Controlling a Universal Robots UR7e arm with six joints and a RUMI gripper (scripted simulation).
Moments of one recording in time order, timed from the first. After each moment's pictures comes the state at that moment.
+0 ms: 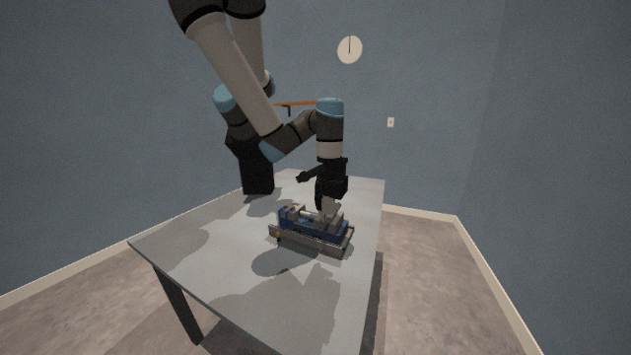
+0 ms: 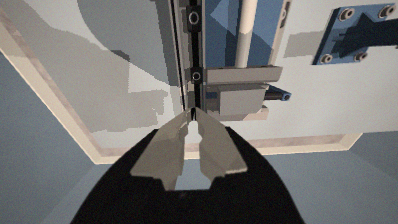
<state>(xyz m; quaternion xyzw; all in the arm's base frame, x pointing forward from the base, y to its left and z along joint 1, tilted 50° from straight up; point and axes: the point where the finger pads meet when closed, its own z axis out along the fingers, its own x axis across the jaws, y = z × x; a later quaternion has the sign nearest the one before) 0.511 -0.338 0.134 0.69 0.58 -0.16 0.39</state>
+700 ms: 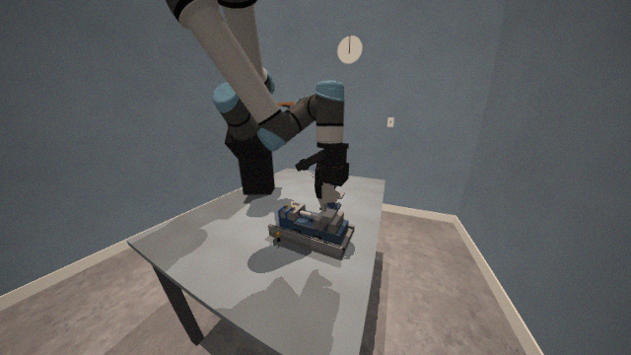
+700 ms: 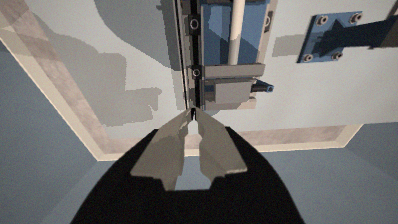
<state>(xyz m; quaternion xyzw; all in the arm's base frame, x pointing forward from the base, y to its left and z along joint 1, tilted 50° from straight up) 0.502 -0.308 0.160 0.69 0.58 -0.16 0.39</state>
